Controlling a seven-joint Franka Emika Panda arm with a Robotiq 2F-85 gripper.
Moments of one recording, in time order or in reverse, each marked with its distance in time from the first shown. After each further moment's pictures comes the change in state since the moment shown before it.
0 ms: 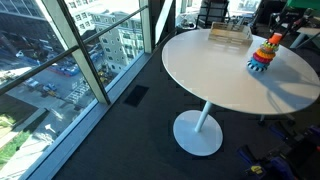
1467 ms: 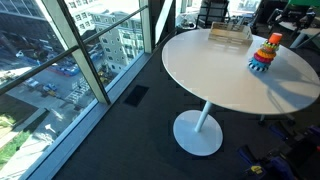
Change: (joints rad) arm -0.003 0.022 -0.018 0.046 0.000 -0.065 0.048
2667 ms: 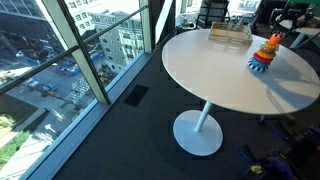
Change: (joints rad) arm 0.001 0.000 0.002 0.016 0.000 0.000 0.000
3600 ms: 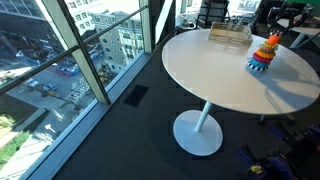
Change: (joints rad) arm 0.002 0.001 0.013 -0.002 0.000 0.050 0.000
